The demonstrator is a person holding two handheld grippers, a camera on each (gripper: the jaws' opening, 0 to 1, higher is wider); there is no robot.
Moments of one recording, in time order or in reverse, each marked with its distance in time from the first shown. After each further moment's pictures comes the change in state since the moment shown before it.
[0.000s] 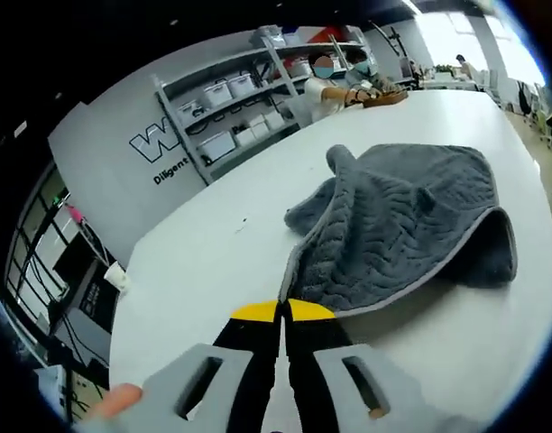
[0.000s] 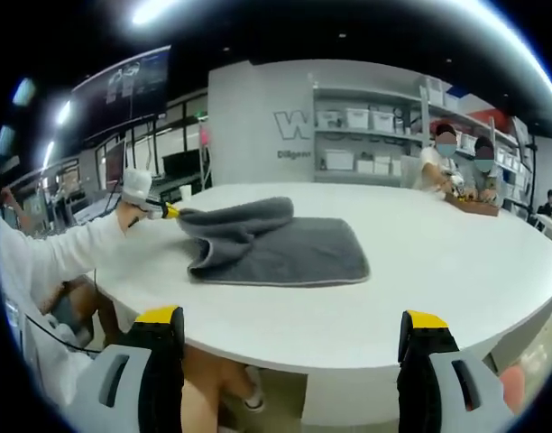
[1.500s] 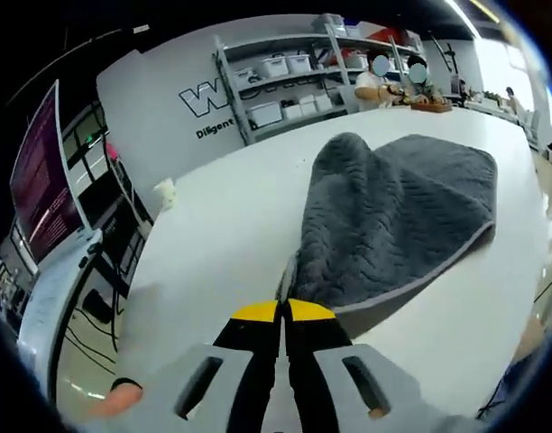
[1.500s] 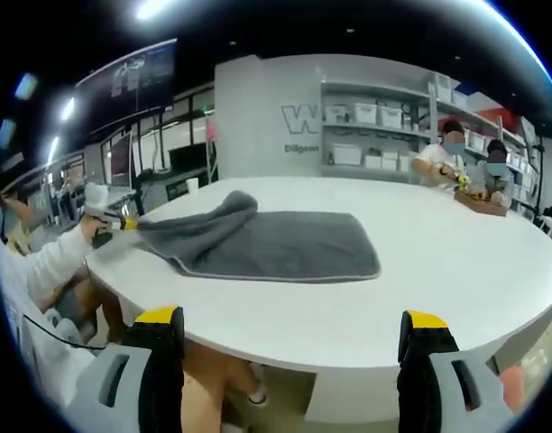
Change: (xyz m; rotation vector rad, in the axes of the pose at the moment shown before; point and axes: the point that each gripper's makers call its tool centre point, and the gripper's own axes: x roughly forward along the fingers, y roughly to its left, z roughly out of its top) left arm -0.108 0.059 -0.132 -0.234 0.095 0.106; right arm 0.012 0.022 -0.012 -0.013 0.032 0.029
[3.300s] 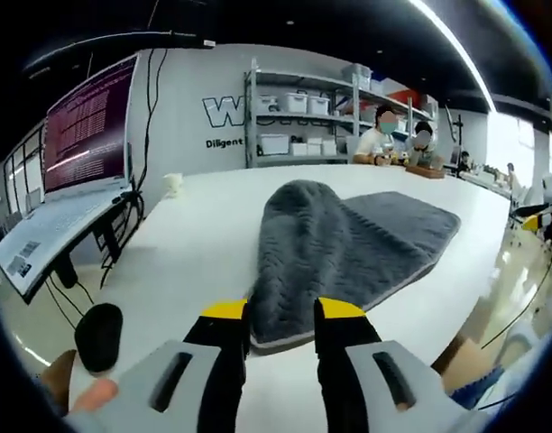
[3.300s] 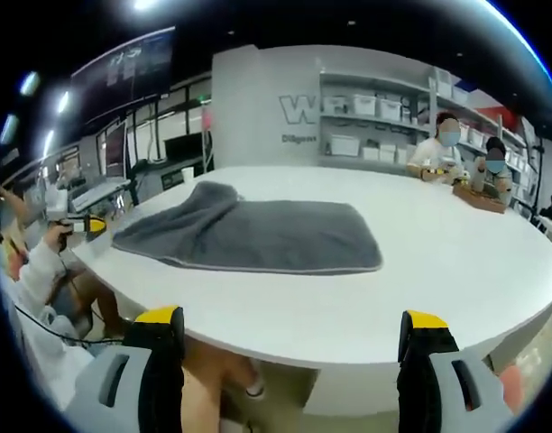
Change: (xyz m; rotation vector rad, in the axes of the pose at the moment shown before) left arm -0.083 -0.008 -0.020 -0.279 -0.200 -0.102; right arm 0.014 0.013 -0.009 -0.010 0.059 -0.021
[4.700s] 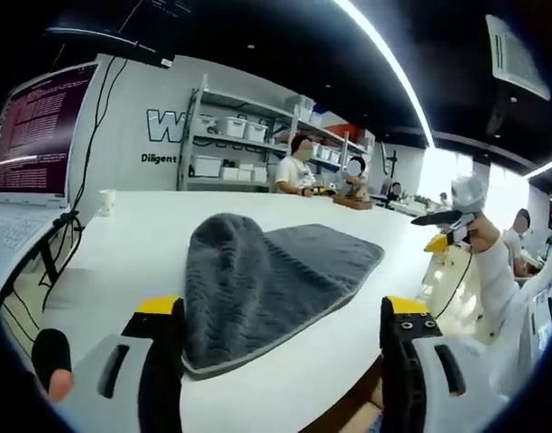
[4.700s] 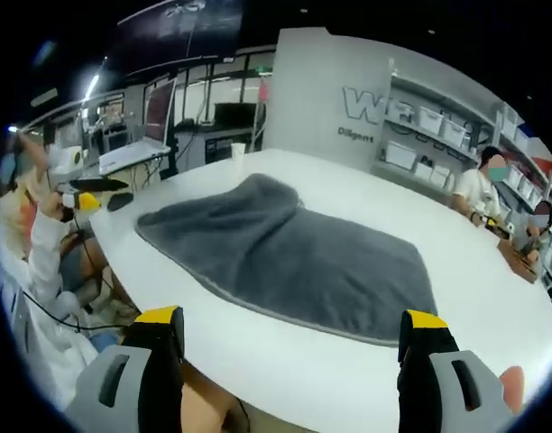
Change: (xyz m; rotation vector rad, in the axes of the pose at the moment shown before) left arm -0.020 -0.055 0.033 -0.041 -0.082 -0.374; right arm 0.074 0.104 0.070 -0.258 0.078 0.151
